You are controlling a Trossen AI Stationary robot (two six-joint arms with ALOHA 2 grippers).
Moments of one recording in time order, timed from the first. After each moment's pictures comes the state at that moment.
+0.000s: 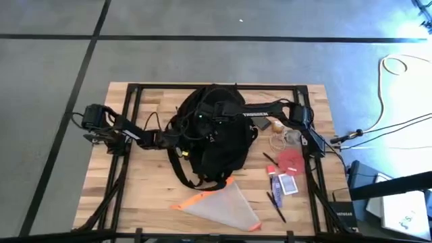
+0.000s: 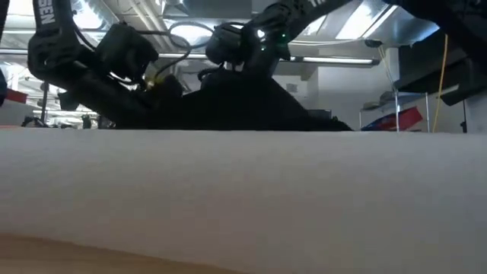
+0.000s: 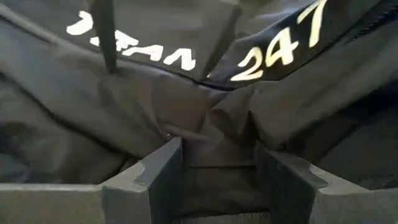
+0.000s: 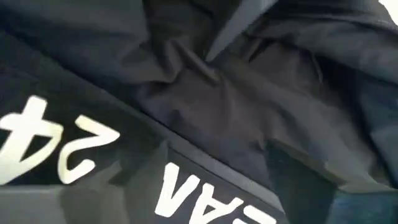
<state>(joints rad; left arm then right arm) 0.01 1.66 0.35 0.82 -0.33 -0.17 -0.17 2.19 1.75 -0.69 0.03 -0.91</state>
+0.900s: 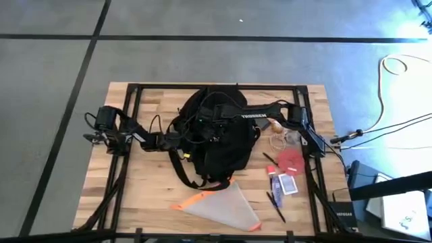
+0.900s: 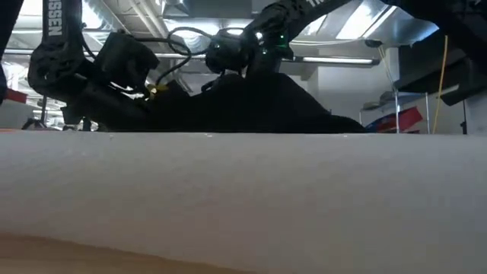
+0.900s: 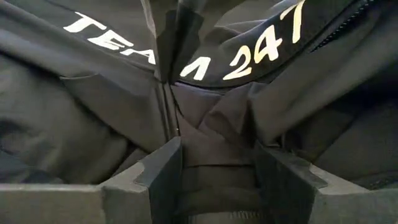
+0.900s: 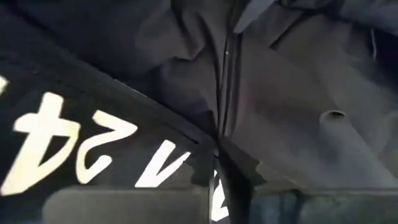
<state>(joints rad) -0.03 1.81 0.36 1.02 -0.32 -0.17 -0.16 2.21 1.75 -0.81 0.10 -0.90</state>
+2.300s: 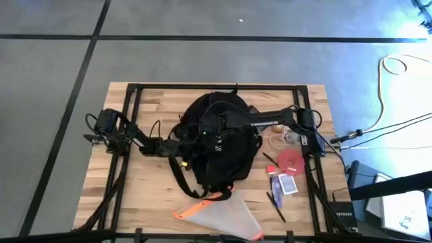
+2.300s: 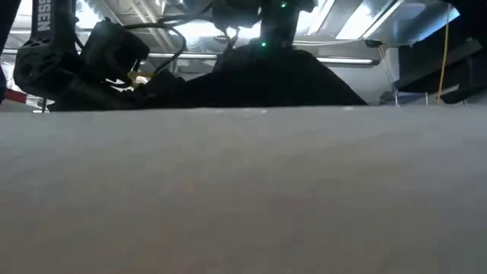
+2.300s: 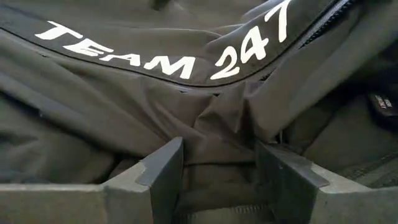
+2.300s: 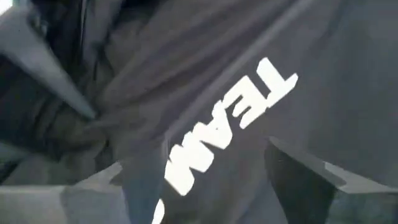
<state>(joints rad) -0.13 1.82 0.36 1.09 -0.31 -0.20 -0.02 2.08 1.75 -0.99 0.31 0.63</state>
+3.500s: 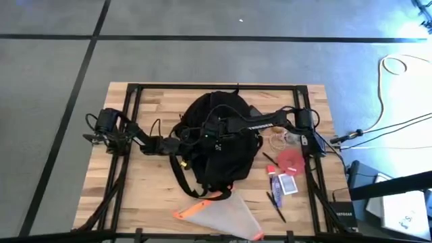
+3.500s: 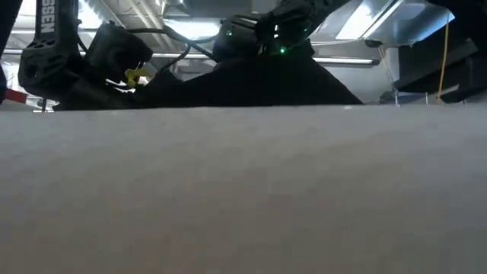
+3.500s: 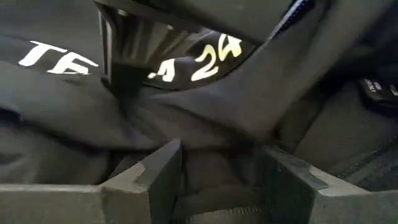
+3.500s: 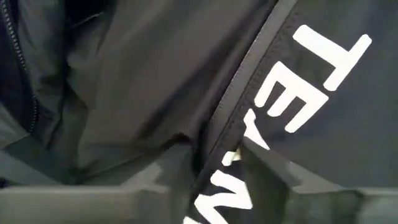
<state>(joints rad) -0.10 1.81 0.36 1.08 -0.24 -0.06 -0.06 2.11 1.53 -0.63 0.30 0.86</state>
